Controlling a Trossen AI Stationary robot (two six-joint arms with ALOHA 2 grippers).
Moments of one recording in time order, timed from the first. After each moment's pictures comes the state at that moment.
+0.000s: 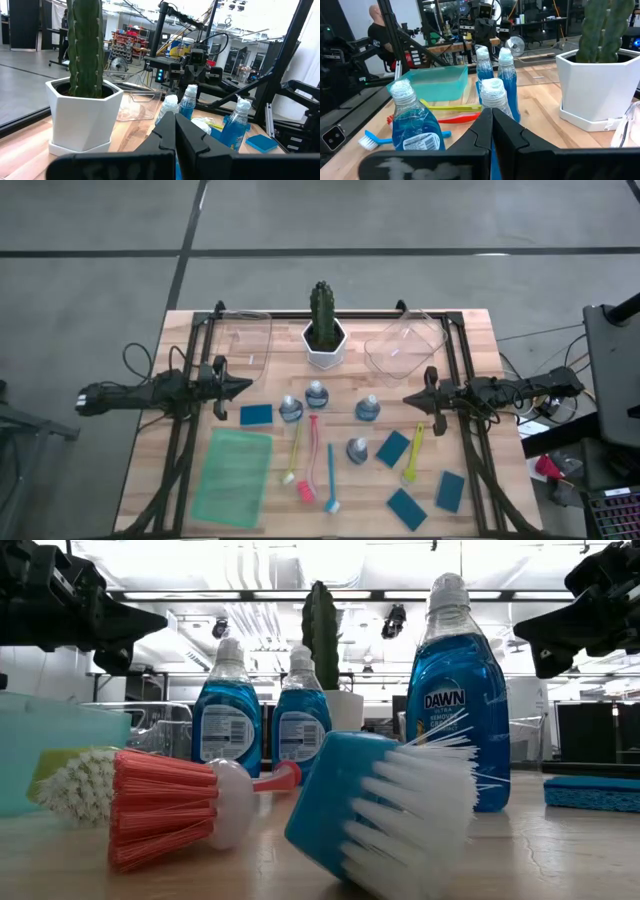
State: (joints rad) left arm 0.00 0.06 0.01 0.09 -0.16 -0.19; right arm 0.21 0.09 0.01 0.04 0.20 0.18
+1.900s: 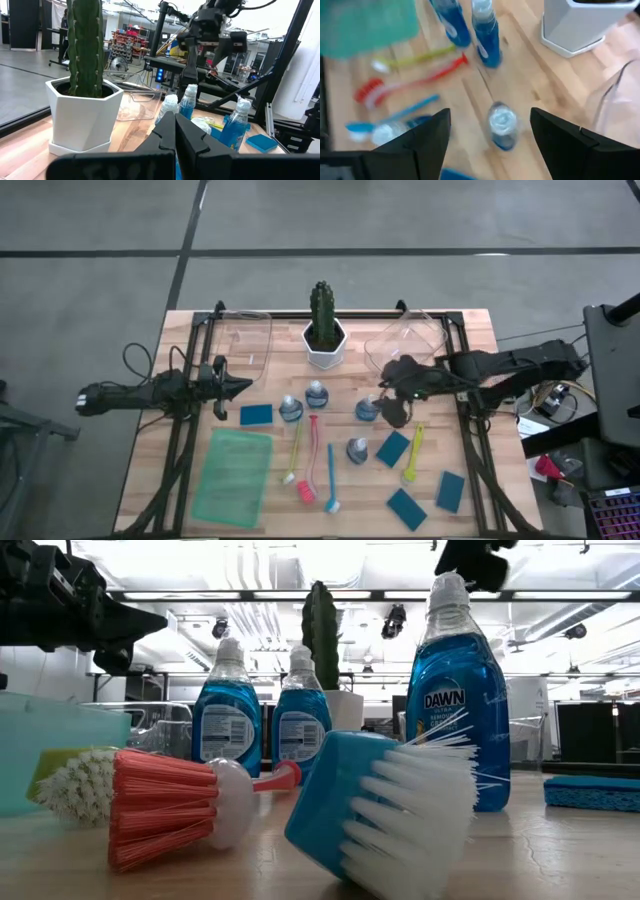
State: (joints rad) left arm 0.00 0.06 0.01 0.09 -0.16 -0.19; right arm 0.16 1.27 1.22 -0.87 0.20 0.53
